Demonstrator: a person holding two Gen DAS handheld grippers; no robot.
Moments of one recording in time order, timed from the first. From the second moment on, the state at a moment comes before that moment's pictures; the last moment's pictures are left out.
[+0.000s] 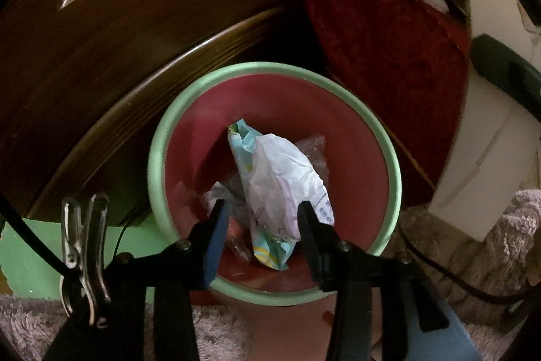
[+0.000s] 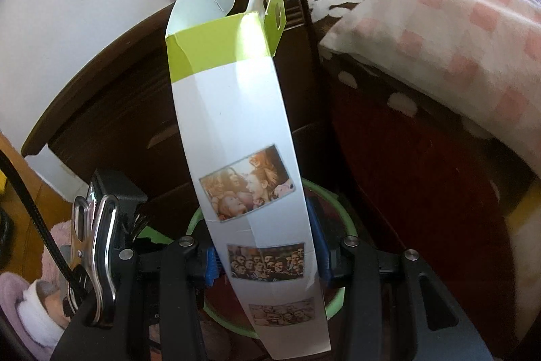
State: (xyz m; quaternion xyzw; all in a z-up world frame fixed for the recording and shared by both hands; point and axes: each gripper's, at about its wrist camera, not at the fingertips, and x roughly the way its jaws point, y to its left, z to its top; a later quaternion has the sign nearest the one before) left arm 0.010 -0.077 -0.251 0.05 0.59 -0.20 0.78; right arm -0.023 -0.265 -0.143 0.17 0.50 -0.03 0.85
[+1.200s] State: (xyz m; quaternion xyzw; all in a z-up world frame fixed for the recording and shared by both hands) left arm -0.007 -0.067 -0.209 0.03 0.55 -0.20 0.81; right arm -0.022 -0.252 -0.182 0.19 0.52 -0.04 0.83
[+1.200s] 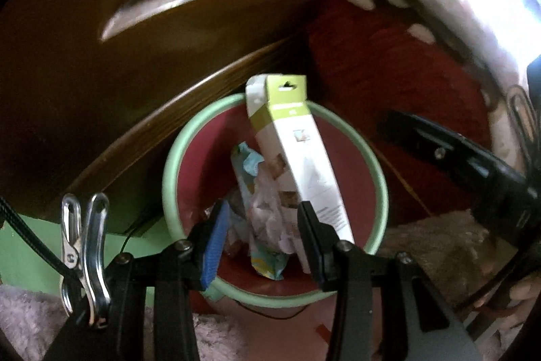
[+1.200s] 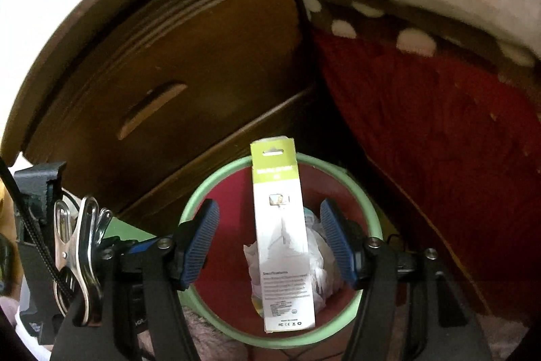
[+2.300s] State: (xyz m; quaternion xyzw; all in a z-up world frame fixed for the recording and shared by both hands) left arm 0.009 -0.069 -0.016 0.03 0.40 -0.23 0.89; right arm -0.029 -0.263 -0.021 0.16 0.37 -0.02 0.91
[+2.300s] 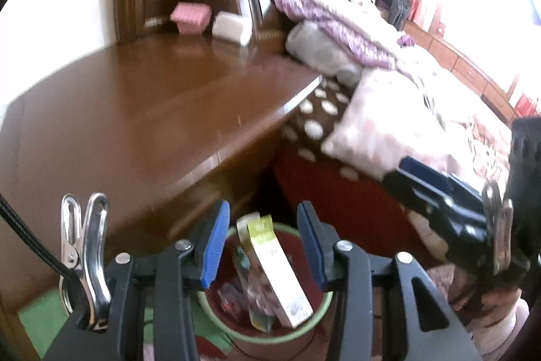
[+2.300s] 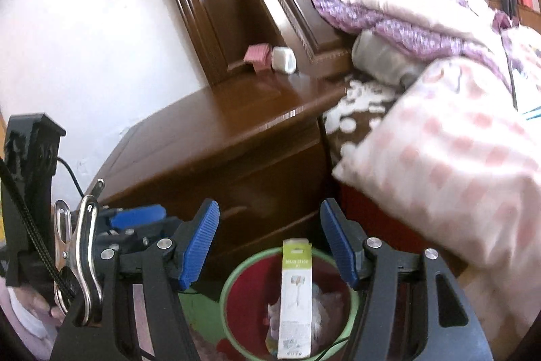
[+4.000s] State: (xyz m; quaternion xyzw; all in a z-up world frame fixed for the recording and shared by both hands) left arm 0.303 -0.073 0.039 0.00 0.39 -0.14 0.91; right arm 0.272 -0.323 -0.054 0.08 0.44 -0.04 0.89
